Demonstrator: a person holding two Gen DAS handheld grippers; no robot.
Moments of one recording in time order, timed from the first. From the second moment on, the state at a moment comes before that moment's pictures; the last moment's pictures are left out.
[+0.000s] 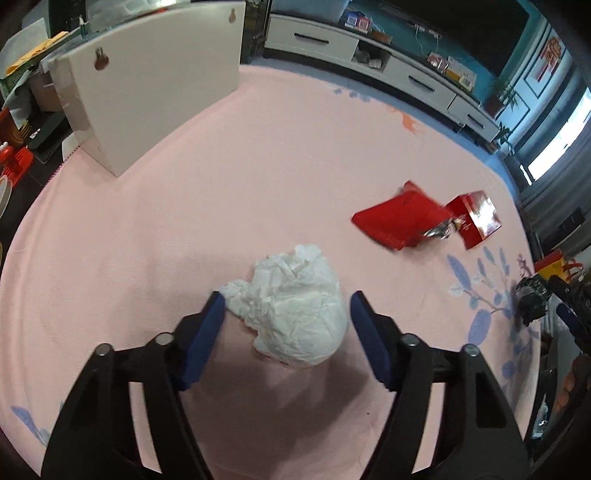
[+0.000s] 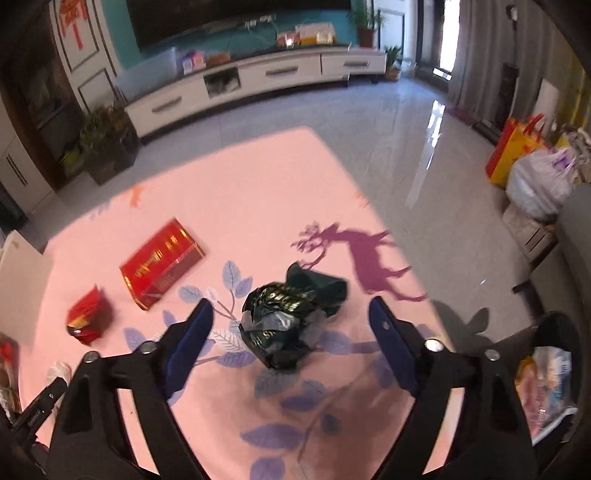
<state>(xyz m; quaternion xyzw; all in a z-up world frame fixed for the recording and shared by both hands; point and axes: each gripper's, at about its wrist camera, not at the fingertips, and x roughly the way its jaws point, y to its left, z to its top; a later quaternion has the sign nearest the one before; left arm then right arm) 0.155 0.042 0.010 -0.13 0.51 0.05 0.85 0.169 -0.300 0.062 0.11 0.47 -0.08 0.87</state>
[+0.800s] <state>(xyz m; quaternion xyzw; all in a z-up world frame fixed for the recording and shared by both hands) 0.085 0.030 0.099 -0.13 0.42 0.03 0.90 0.115 -0.284 0.144 0.10 0.41 -0.05 0.91</state>
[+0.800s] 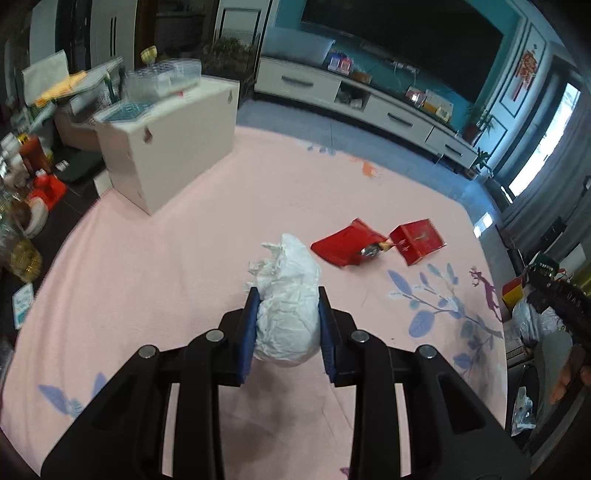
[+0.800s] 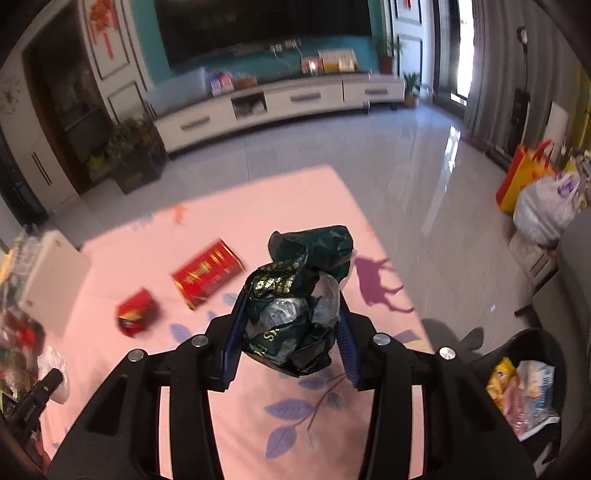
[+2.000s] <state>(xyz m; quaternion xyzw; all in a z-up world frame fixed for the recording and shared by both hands) -0.049 -0.103 0.170 -0.06 0.33 -0.17 0.93 -0.077 -0.336 0.208 0.14 0.28 -0.08 0.95</state>
